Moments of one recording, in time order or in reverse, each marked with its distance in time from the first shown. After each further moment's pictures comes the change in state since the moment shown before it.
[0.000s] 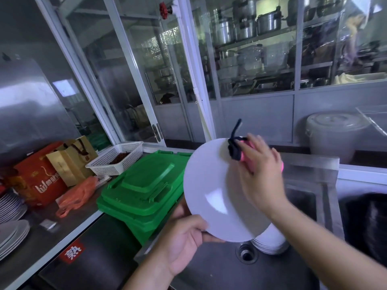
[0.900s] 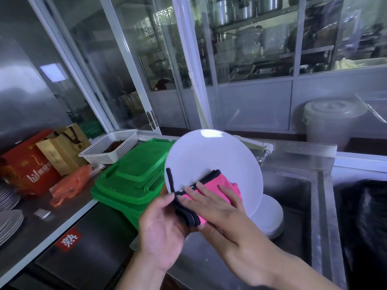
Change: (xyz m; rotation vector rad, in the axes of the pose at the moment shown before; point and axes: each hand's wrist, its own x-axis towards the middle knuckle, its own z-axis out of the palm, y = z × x) left_hand -0.013 0.011 0.004 -0.270 0.023 0.130; right_hand -0.090 -0.032 -0.008 0.350 -0.669 -0.232
